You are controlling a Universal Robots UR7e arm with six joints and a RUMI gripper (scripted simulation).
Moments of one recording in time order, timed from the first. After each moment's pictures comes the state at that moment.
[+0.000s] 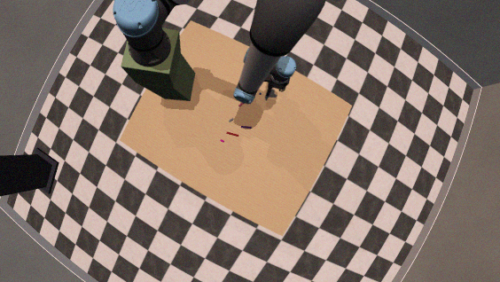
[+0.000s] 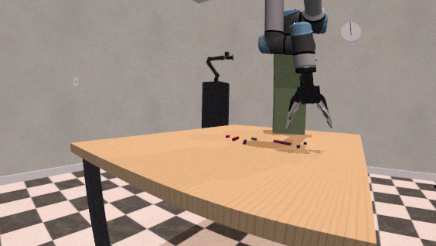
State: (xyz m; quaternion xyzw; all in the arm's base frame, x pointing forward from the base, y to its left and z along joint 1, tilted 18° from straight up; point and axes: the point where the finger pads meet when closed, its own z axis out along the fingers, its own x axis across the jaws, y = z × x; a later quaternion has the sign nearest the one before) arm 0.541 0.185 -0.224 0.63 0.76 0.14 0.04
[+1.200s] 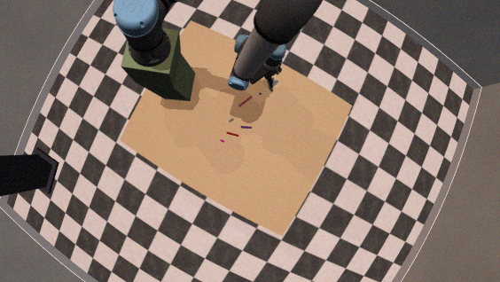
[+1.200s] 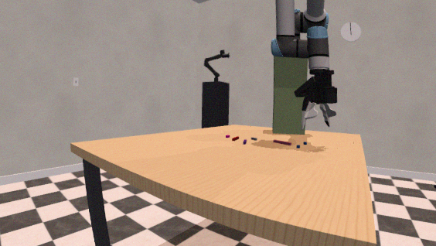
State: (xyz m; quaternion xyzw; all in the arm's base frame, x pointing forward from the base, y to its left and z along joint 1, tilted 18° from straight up) arm 0.501 0.207 -0.233 0.29 0.95 0.09 0.11
